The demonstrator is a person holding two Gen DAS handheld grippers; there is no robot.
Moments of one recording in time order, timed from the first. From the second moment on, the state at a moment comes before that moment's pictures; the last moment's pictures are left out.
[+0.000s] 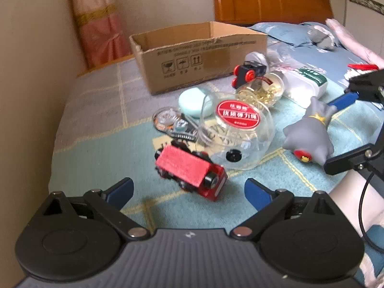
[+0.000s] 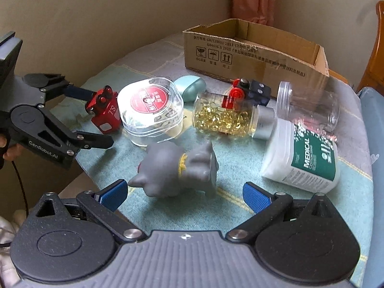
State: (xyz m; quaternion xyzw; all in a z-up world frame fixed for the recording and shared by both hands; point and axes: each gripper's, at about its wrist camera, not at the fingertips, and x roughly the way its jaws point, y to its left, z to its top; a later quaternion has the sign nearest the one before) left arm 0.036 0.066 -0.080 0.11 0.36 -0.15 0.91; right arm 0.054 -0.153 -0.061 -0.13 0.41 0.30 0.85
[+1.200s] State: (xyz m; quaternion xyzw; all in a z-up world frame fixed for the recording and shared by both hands) left arm 0.052 0.078 -0.064 0.10 0.37 -0.19 0.90; right arm 0.069 -0.141 -0.045 -0.15 0.39 0.28 0.86
